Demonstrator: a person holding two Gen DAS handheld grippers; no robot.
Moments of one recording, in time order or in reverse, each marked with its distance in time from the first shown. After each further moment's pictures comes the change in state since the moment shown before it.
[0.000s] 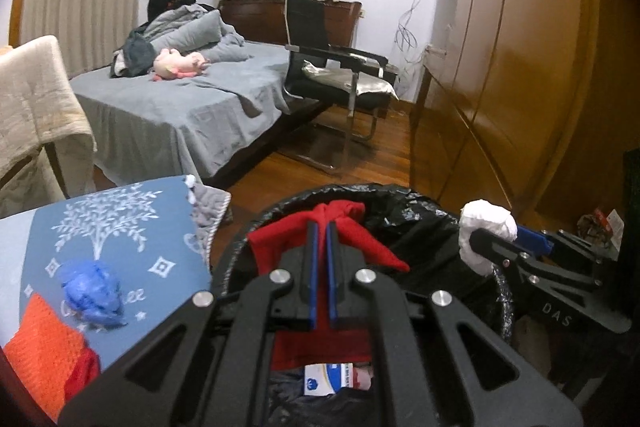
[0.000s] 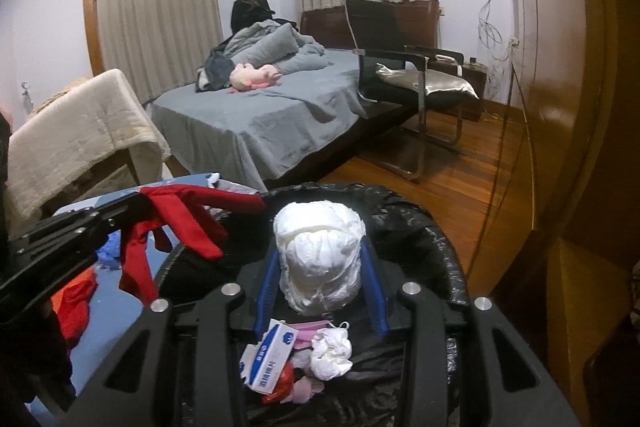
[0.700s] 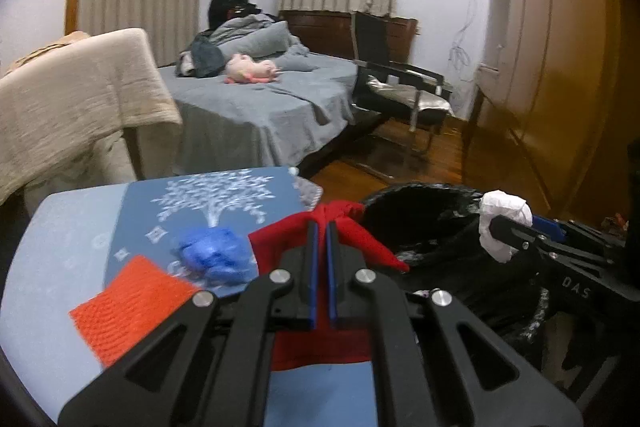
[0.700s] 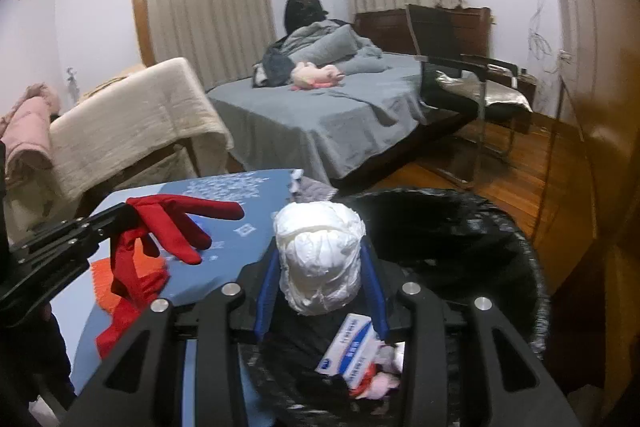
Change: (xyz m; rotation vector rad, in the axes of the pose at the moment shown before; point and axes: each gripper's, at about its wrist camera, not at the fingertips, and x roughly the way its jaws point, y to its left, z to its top) left arm -0.097 0.067 -0.026 -0.068 -0.057 0.185; right arm -0.021 0.083 -0.003 -0.068 -0.006 0.164
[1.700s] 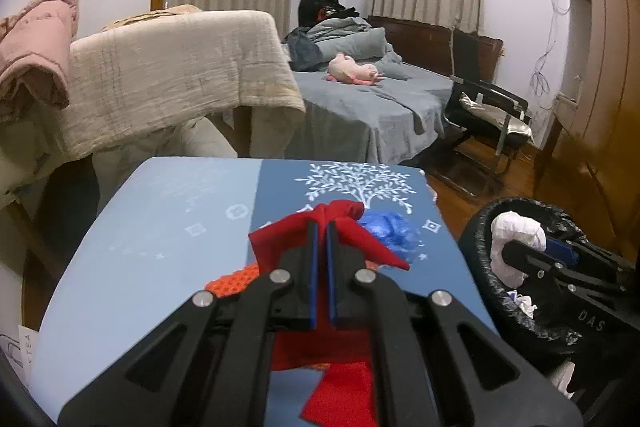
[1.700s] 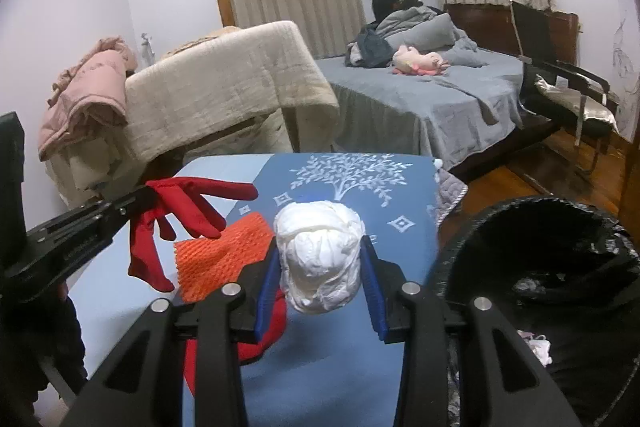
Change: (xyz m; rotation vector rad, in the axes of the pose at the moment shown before) left arm -0.062 0.138 -0.020 -0.152 -0.017 0.277; right arm 0.041 0.144 -0.011 -0.137 0.063 0.277
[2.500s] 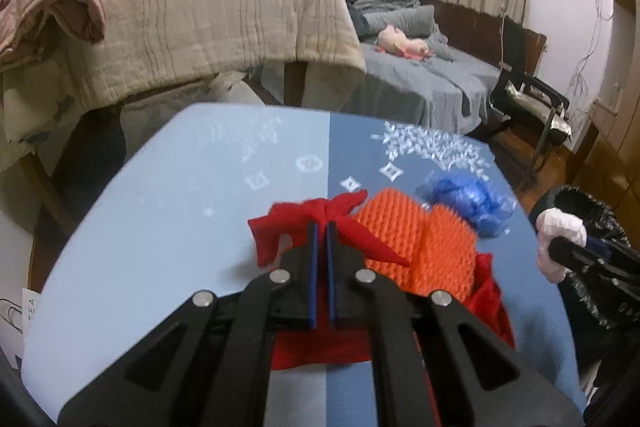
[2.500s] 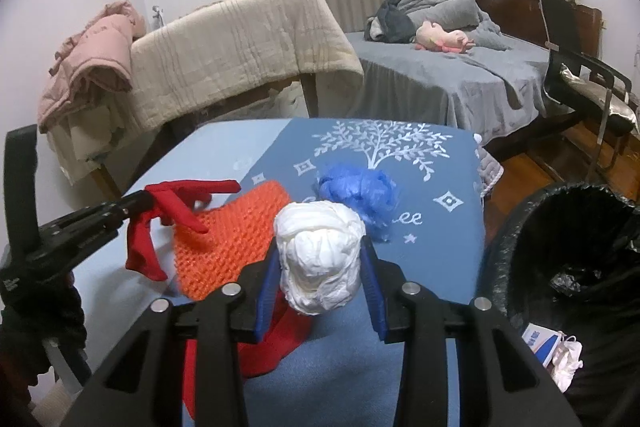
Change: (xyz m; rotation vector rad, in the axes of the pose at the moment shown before) left arm 0.039 0.078 -0.032 -0.095 0.087 0.109; right arm 0.061 0.026 -0.016 -0.043 0.091 0.048
